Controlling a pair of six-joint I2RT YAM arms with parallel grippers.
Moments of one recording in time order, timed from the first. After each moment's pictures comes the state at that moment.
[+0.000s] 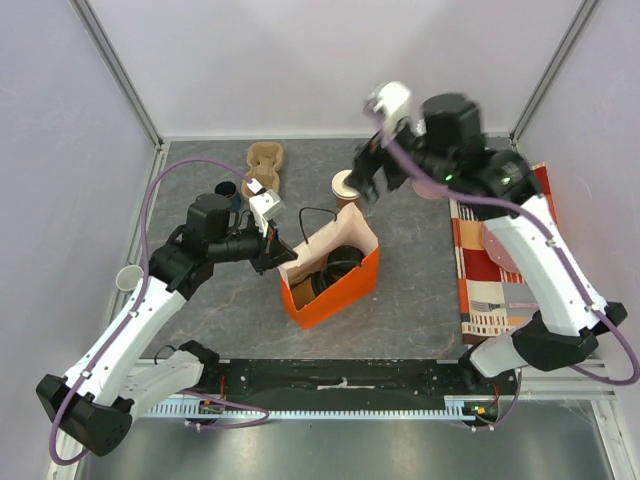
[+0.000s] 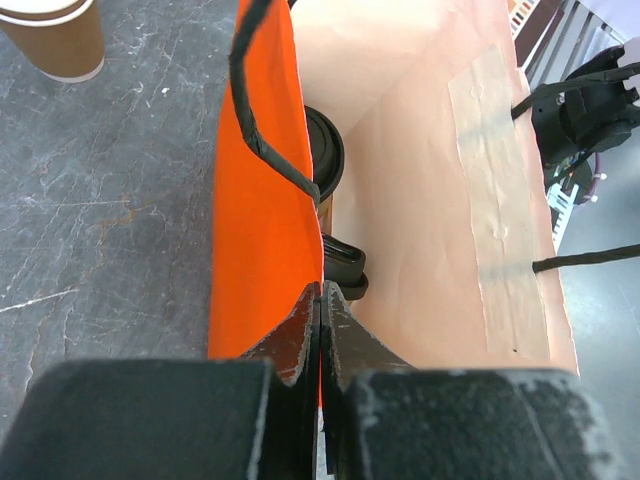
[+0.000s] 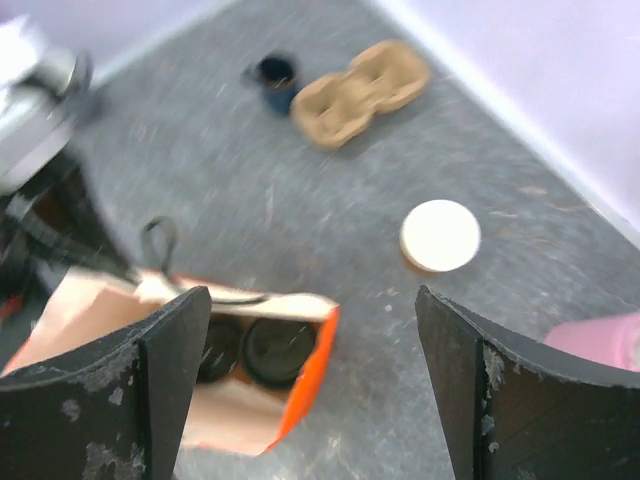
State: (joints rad) left arm -0.48 0.95 0.98 -0.55 0.61 0.03; right arm 0.72 1.48 1.99 -0.95 -0.22 -0.14
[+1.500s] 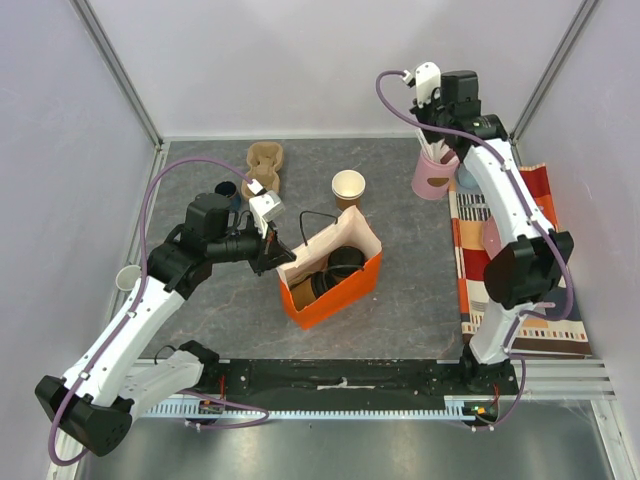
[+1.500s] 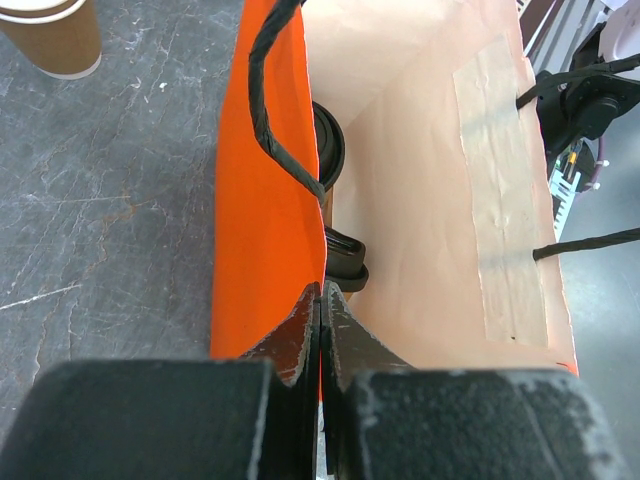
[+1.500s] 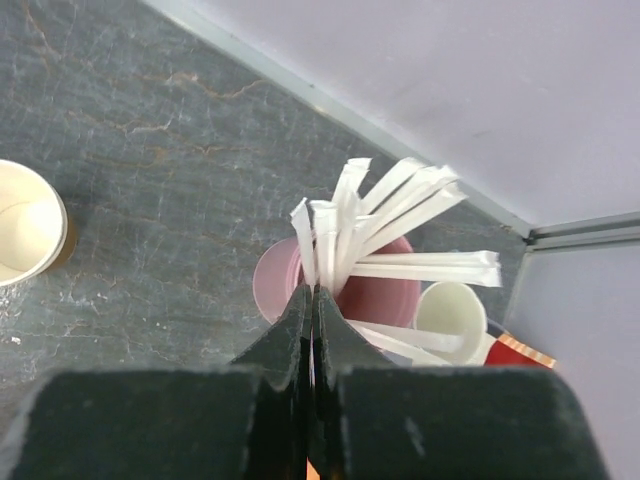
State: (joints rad) left arm -0.48 0.95 1.00 -0.60 0.61 0.06; right arm 0.20 1.85 1.94 -0.62 0.01 -0.41
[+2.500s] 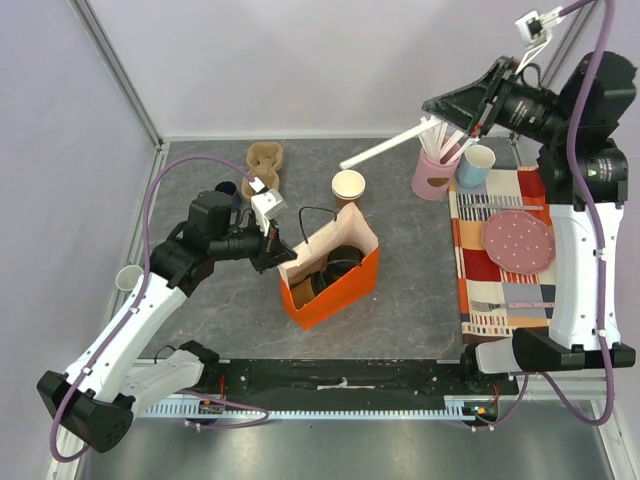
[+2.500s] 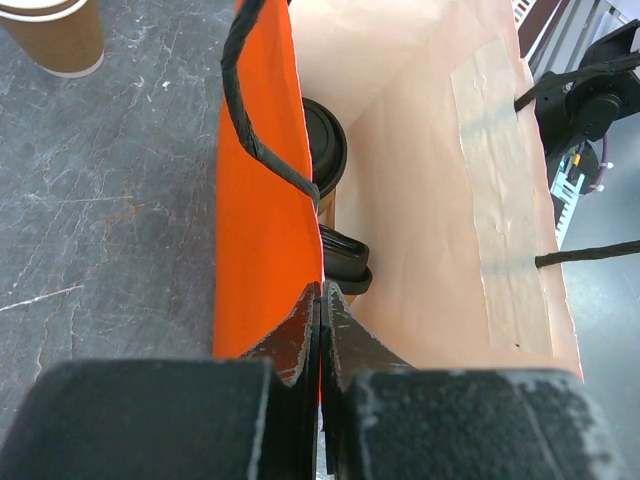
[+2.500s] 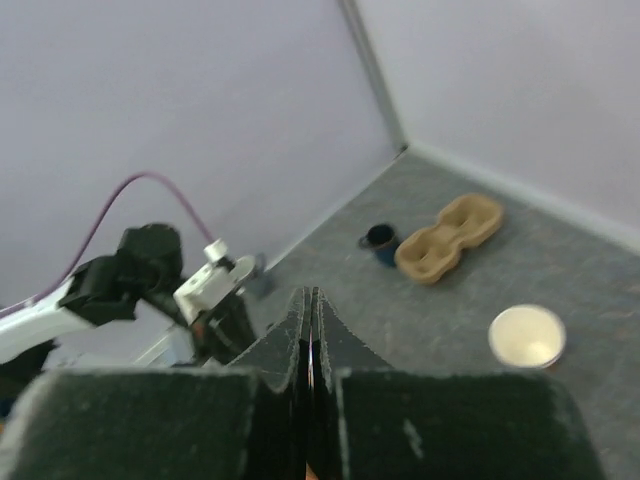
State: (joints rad) left arm -0.48 0.97 1.01 -0.59 0.61 0.06; right arm 0.04 1.41 2.10 -0.57 -0.87 0.47
